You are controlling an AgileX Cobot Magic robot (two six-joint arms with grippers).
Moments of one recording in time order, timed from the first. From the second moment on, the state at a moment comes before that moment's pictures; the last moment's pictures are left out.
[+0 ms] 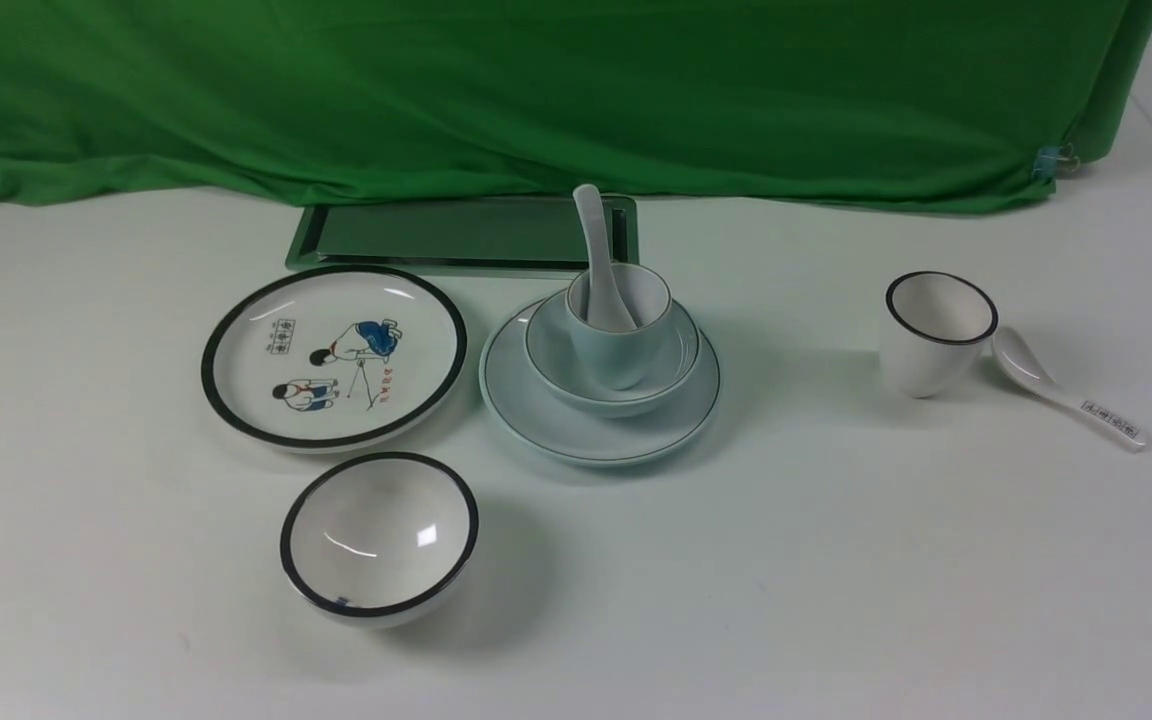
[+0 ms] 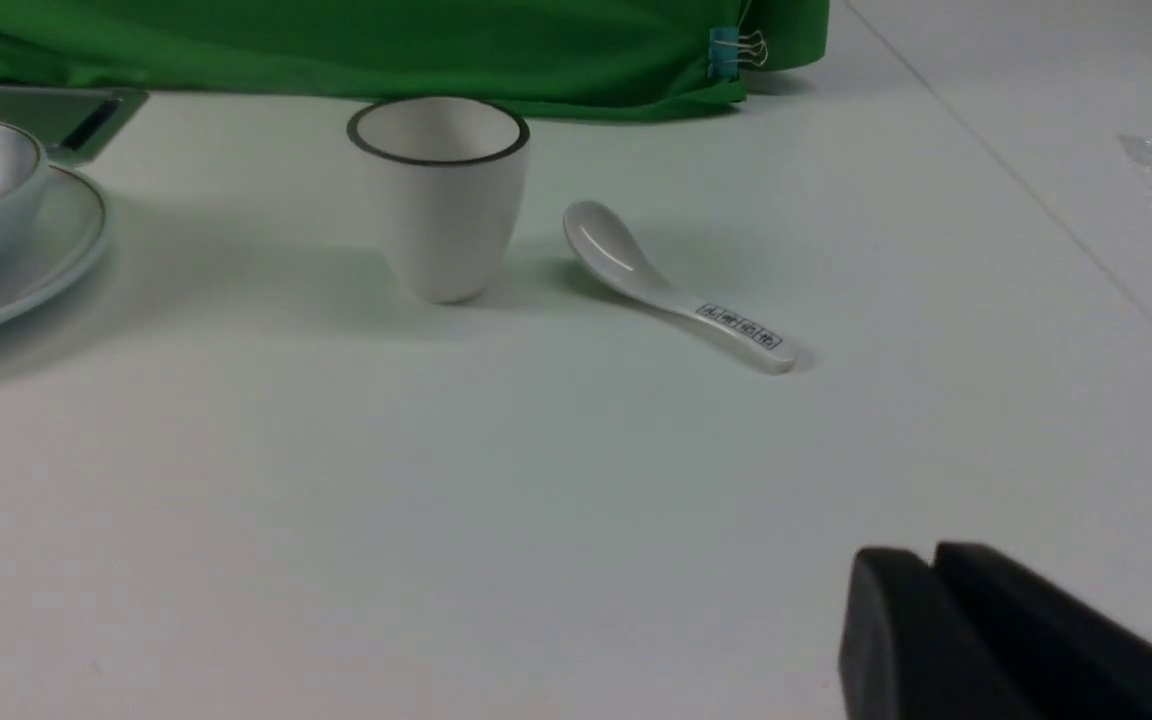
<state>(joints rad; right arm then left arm) -0.03 0.00 0.01 -0.02 0.22 0.03 -0.15 0.12 -0.45 0.00 0.54 0.07</state>
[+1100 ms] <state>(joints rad) -0.03 0.00 0.01 -0.02 0.22 0.03 0.03 0.00 0.01 -0.05 0.23 0.05</state>
